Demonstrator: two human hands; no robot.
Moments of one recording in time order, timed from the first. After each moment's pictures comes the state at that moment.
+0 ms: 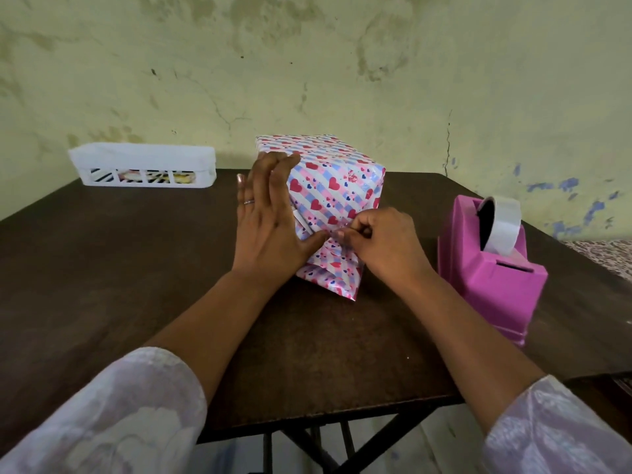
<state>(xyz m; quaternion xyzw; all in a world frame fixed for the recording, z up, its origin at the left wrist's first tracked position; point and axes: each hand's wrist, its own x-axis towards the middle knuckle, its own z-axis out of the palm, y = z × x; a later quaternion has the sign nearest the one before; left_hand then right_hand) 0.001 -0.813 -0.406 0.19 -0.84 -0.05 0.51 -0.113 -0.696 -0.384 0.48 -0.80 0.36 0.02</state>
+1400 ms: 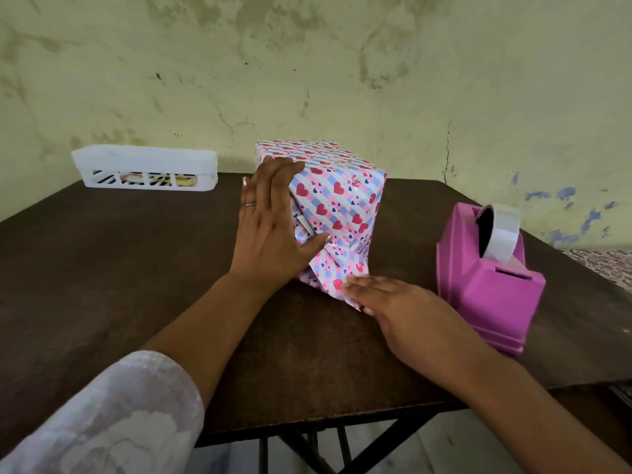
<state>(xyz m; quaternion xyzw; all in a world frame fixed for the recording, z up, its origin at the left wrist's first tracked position) 0.005 -0.818 -0.407 0.16 -0.83 -0.05 0.52 -0.091 -0.627 -0.414 0.66 -0.73 0.12 0.12</state>
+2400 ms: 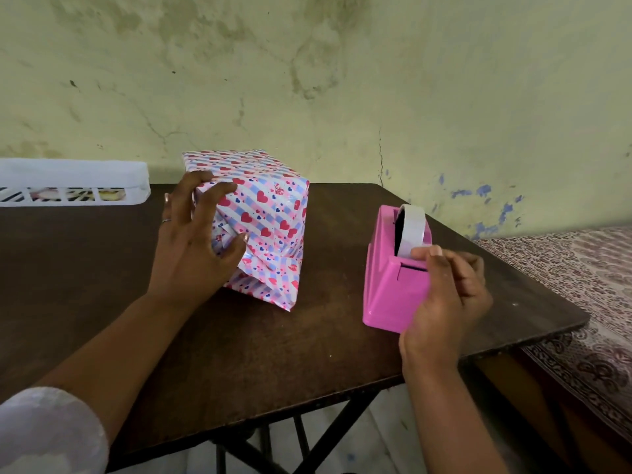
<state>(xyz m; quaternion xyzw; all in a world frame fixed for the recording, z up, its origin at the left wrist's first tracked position) 0.011 -0.810 -0.403 0.17 -0.84 -0.06 0.51 -0.106 -0.584 -0.405 0.17 -0.53 0.81 0.19</state>
